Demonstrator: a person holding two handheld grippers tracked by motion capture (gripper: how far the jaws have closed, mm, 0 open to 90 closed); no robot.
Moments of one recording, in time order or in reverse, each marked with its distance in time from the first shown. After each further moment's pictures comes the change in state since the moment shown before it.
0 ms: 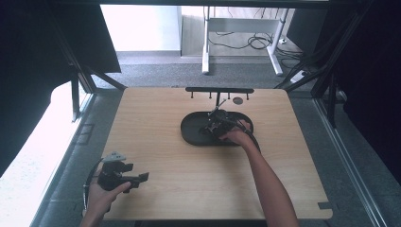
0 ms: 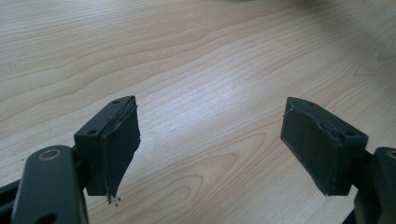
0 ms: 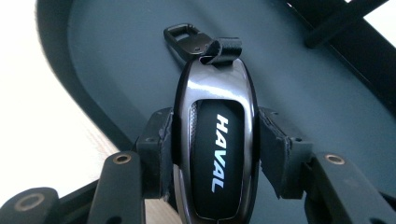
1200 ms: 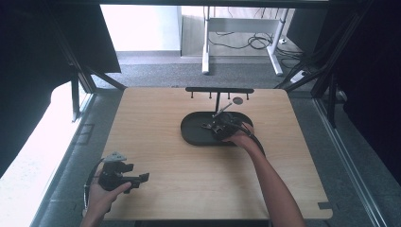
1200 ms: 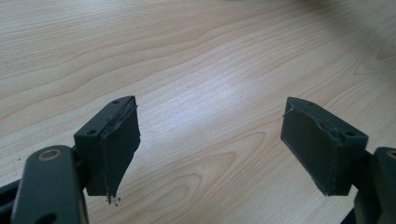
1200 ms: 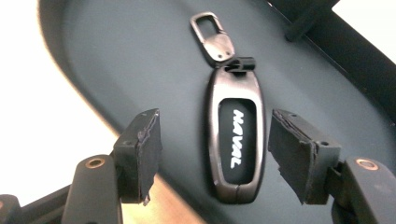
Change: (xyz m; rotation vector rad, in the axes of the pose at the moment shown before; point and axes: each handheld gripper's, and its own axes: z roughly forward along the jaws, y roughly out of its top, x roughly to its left) left arm -0.002 0.000 0.001 0.006 -0.003 0.002; right arm 0.002 -0.019 -0.009 -0.076 -0.049 0.008
